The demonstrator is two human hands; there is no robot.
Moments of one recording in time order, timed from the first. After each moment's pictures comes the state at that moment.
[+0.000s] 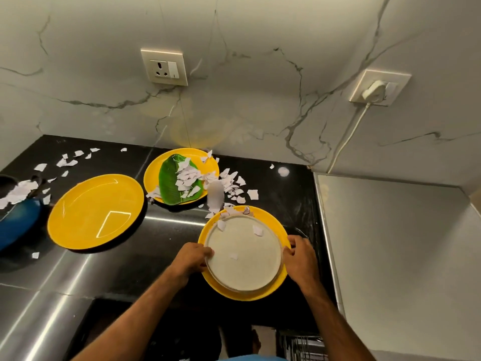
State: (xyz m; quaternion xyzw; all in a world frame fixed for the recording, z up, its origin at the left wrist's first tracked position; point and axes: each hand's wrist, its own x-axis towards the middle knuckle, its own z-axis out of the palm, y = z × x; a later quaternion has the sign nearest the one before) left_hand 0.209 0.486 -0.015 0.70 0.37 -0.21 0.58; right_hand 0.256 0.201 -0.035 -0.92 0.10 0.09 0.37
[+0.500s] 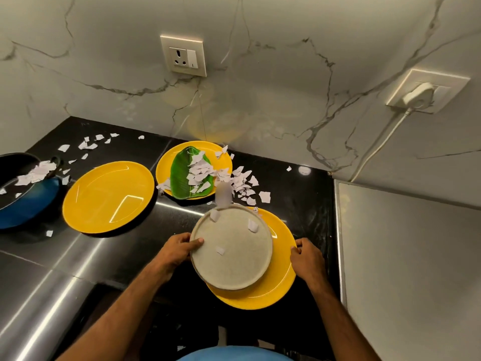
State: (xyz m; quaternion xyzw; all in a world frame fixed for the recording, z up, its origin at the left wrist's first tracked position) left_hand 0.209 0.522 -0.023 0.66 0.35 -0.14 0.64; right_hand 0.311 0.195 -0.049 -0.92 0.09 0.18 0.33
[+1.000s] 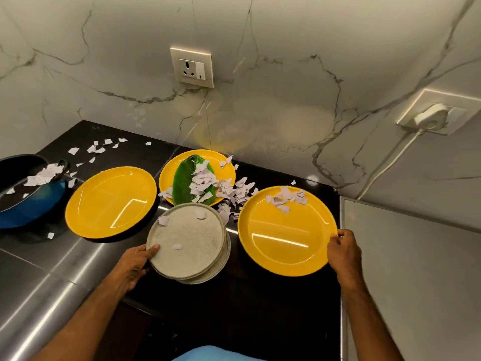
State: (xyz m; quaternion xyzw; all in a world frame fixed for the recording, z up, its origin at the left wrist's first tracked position) left_hand 0.186 0.589 -0.035 0.57 0.51 -0.02 0.64; right_hand 0.388 0.143 -0.016 -0.90 0.16 0.07 0.41
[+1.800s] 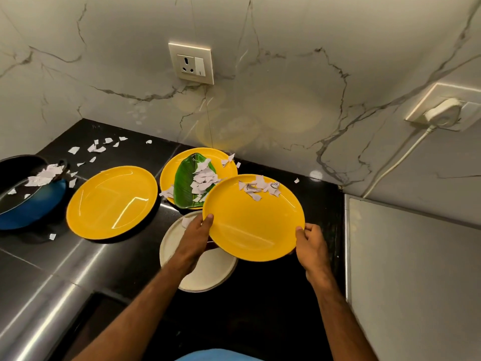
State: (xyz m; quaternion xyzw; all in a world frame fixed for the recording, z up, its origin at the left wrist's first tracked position) left_hand 0.271 0.478 0.026 0.56 0.36 -0.03 0.75; right_hand 0.369 0.220 -0.003 -0.80 0.14 0.17 0.55
